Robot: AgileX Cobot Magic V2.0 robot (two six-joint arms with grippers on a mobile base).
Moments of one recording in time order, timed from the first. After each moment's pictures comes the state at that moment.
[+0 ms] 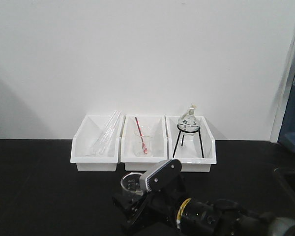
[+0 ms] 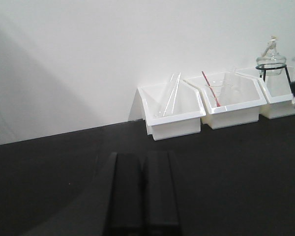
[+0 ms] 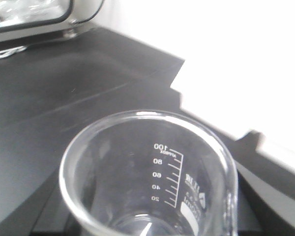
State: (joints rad) left arm -0.13 -0.01 0.03 0.05 0.00 0.09; right arm 0.54 1.80 -0.97 -0.49 -0.58 0.29
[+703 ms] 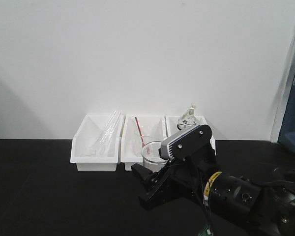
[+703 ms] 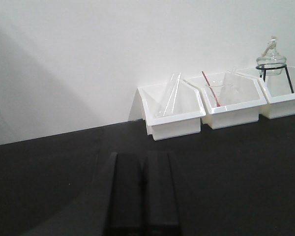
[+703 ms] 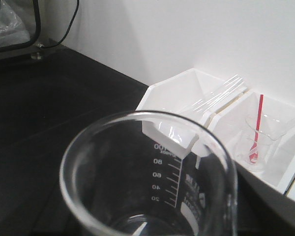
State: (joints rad) left arm -0.13 -0.01 0.03 0.05 0.00 0.09; right arm 0.54 1.52 -0.96 -0.50 -0.31 0.30
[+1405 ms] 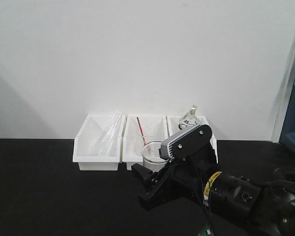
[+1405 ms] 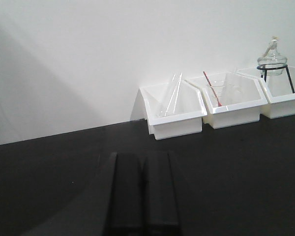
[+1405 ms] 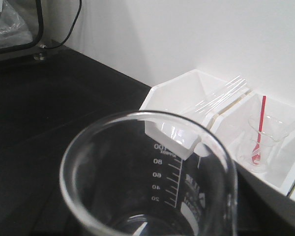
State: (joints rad) left arm -0.13 -0.01 0.03 0.05 0.00 0.09; right arm 0.54 1.52 -0.96 -0.50 -0.31 0.30
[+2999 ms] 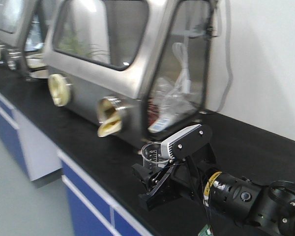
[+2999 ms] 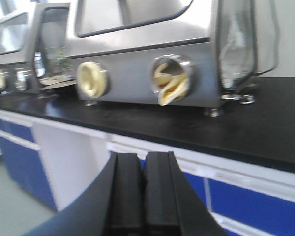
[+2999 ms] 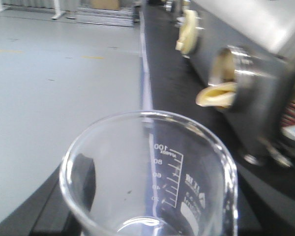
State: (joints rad) left arm -0.13 -0.01 0.03 0.05 0.00 0.09; right arm 0.54 1.52 -0.96 -0.50 -0.30 0.30
